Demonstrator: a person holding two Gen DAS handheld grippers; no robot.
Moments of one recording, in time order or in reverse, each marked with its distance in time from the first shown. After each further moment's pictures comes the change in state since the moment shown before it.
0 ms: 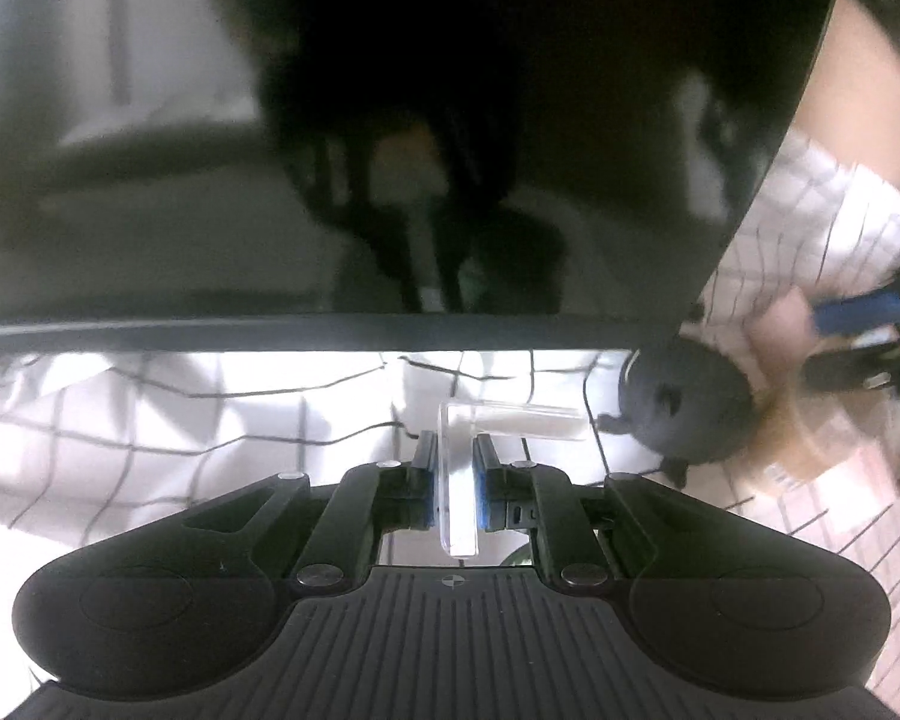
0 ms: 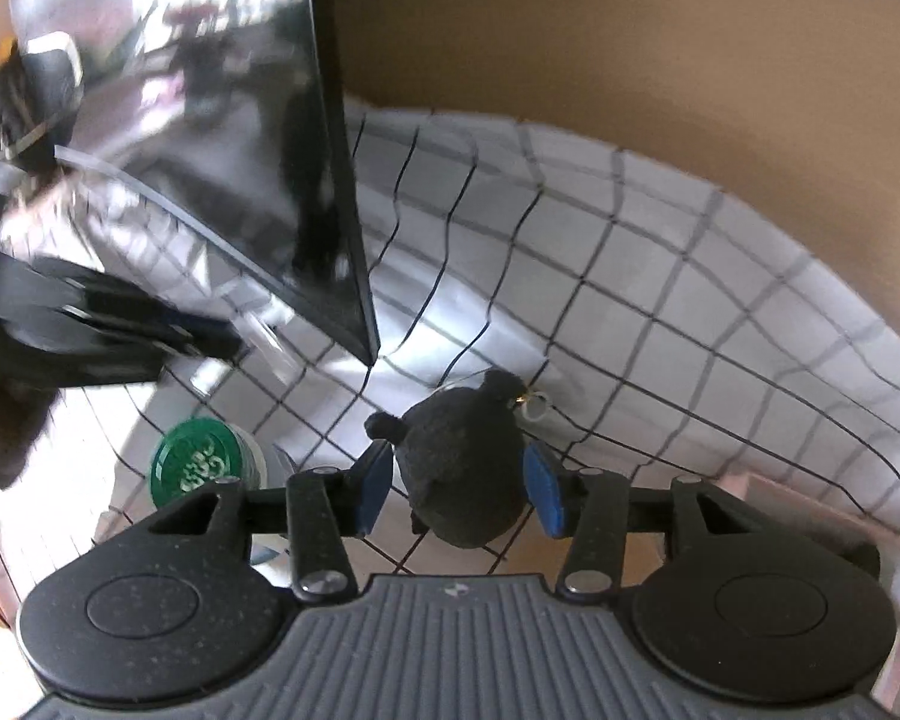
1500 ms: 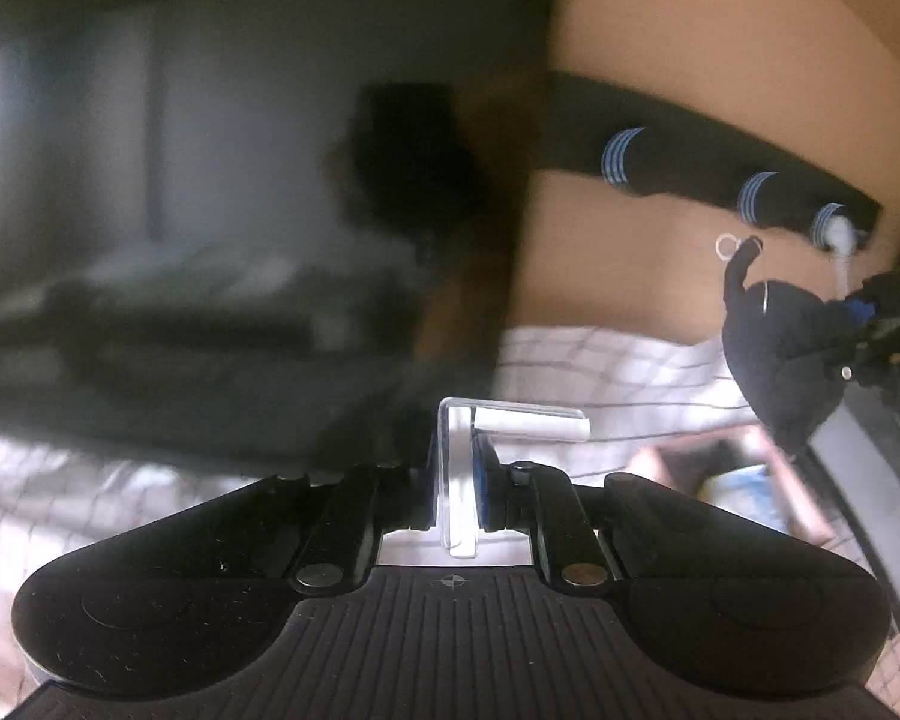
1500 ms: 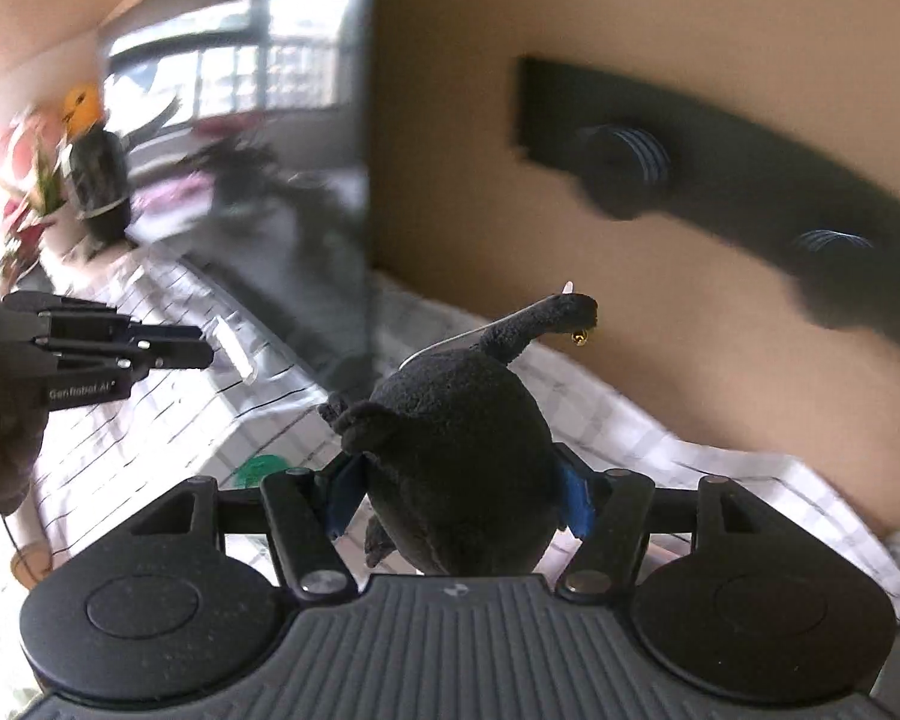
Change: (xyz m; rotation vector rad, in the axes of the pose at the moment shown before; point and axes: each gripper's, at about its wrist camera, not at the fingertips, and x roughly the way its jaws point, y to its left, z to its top) left arm -0.165 -0.112 0.016 0.035 -0.317 0.044; right arm -0.204 -0.032 -0.029 -0.048 -0.255 -0.027
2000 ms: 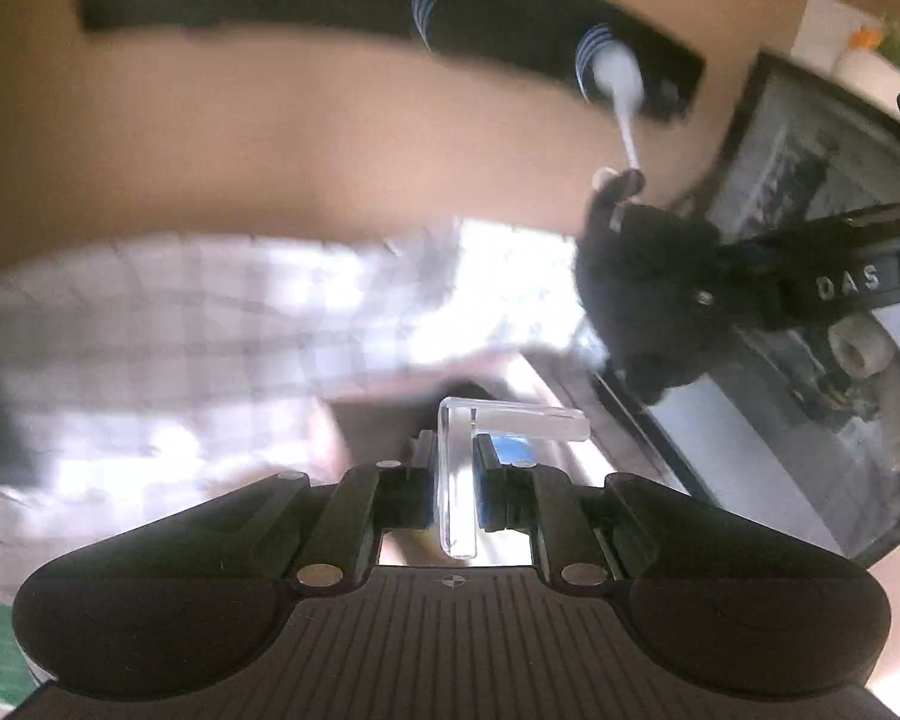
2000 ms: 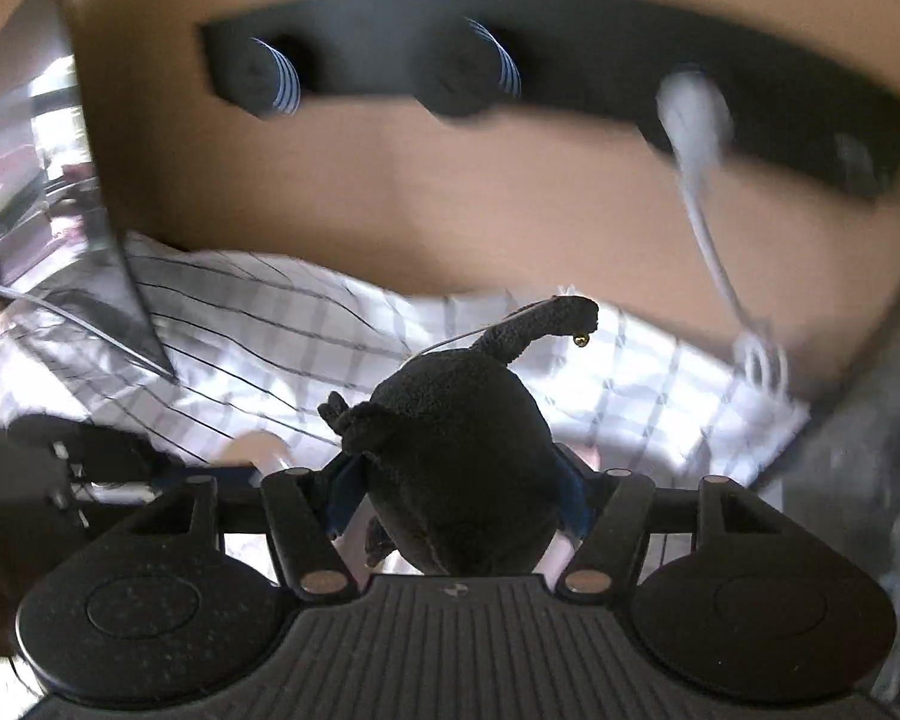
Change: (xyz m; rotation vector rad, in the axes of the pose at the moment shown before) left arm 0.120 -0.187 -0.038 0.073 0.168 -0.337; right arm -0.005 -0.121 -0.089 0.269 0.056 -0.187
